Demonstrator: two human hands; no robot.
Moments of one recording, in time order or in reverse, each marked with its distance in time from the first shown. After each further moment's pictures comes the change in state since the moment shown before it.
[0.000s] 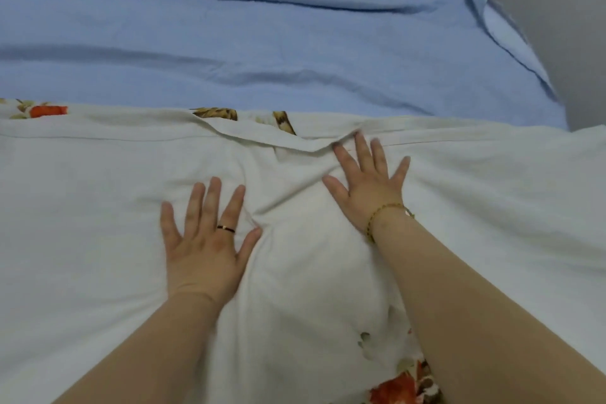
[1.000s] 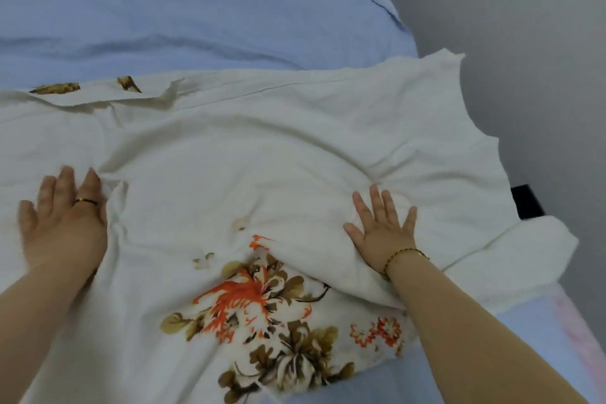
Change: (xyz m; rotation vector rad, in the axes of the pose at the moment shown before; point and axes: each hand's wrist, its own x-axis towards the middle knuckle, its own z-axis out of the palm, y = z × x) left_hand -0.027 0.028 -0.006 -0.091 0.059 -0.131; right_hand -0.164 0.196 0.065 0.104 -0.371 0.251
